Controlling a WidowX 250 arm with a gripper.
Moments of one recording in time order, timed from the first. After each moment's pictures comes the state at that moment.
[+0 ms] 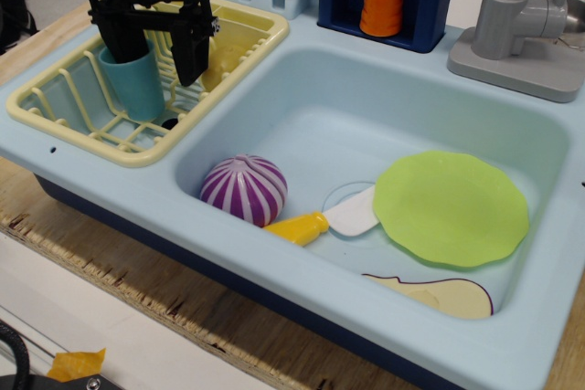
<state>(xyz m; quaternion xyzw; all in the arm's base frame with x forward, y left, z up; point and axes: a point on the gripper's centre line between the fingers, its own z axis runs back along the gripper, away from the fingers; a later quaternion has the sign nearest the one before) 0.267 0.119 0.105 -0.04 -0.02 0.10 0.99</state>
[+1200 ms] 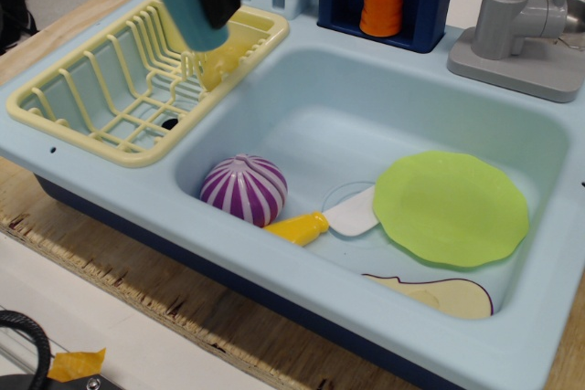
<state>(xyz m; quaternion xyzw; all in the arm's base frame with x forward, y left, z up) 0.268 0.051 0.176 -0.02 -0.09 0.05 0.99</state>
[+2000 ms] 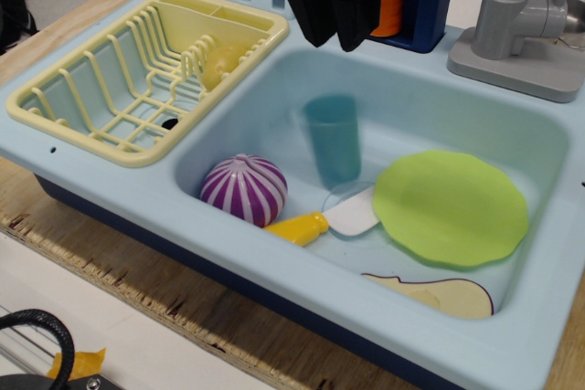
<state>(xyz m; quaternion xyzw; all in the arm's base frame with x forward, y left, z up) 0.276 -0.024 0.175 -0.10 -0.08 -0.05 0.99</state>
